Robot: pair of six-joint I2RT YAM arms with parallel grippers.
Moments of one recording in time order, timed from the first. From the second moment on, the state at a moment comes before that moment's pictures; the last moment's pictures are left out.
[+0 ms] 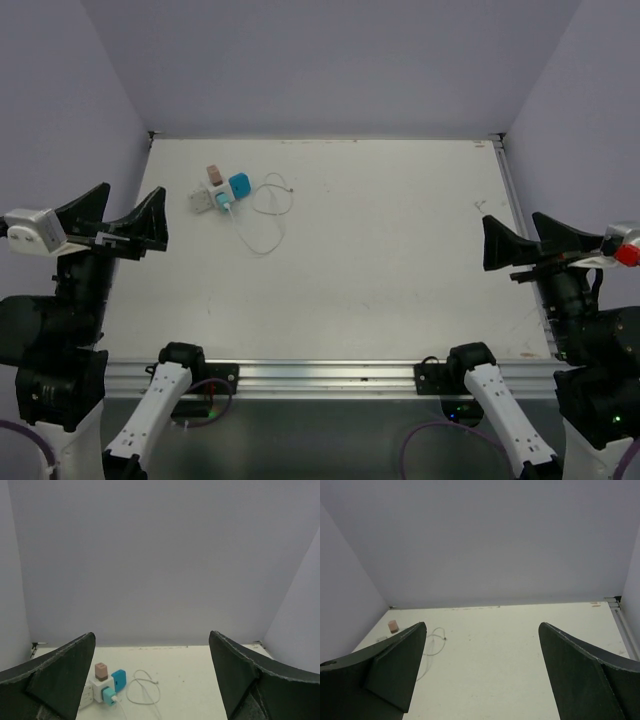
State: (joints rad) left arm -0.15 0.52 1.37 -0.47 -0.01 -0.21; right arm 0.20 0.46 1.33 -0.65 0.06 0.24
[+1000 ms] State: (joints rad) left arm -0.11 1.11 1.06 -0.38 -0.02 -0.24; right arm 0.20 0.73 0.84 -0.60 -0.27 0.37
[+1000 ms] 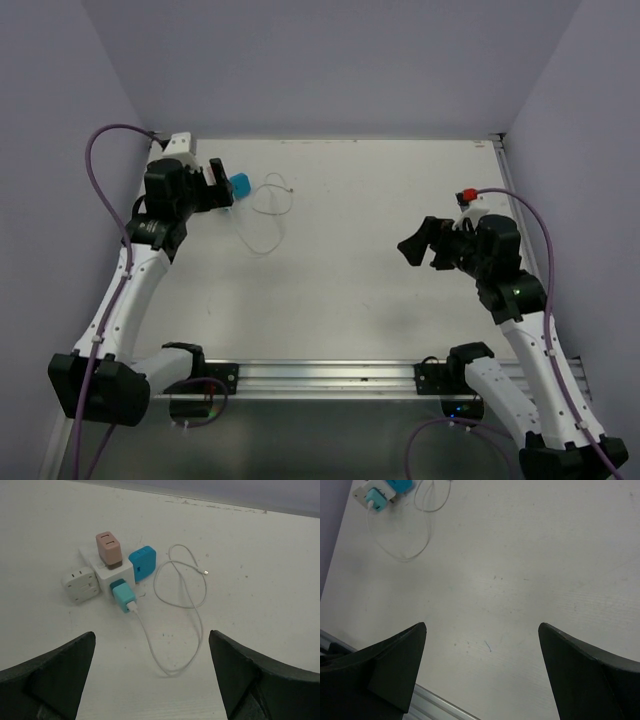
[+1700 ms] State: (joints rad) left arm 0.17 1.77 1.24 0.09 0.30 -0.25; right arm 0.26 0.78 0.79 -0.53 -0.34 0.34
